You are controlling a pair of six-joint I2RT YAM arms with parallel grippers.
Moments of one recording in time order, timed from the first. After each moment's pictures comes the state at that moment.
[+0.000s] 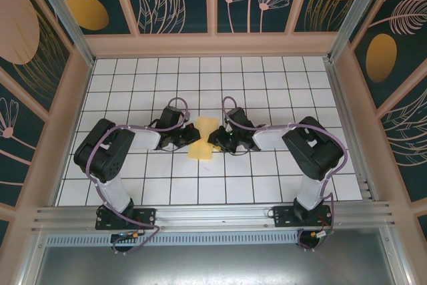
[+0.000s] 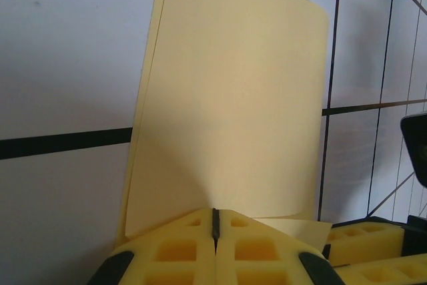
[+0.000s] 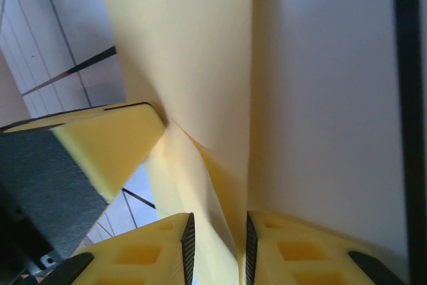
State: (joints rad) left arm -0.48 1.78 0.73 0.19 0.46 -0.82; right arm 0.71 1.80 0.82 0.14 -0.46 1.13
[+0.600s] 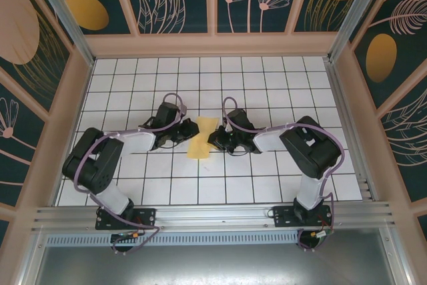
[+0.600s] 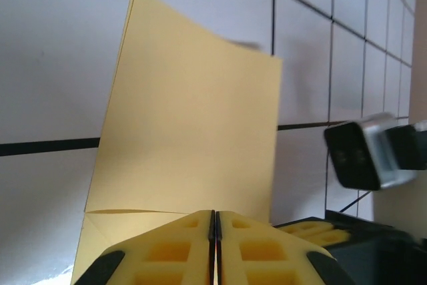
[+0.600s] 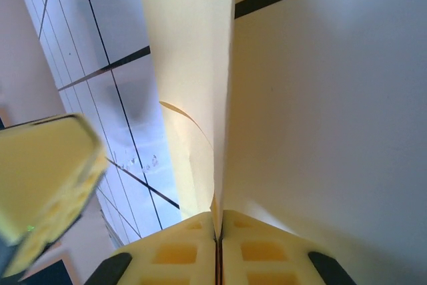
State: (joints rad) left arm -0.48 1.62 0.72 0.14 0.40 -0.85; right arm 0.70 1.82 0.78 0.29 -0.50 1.17
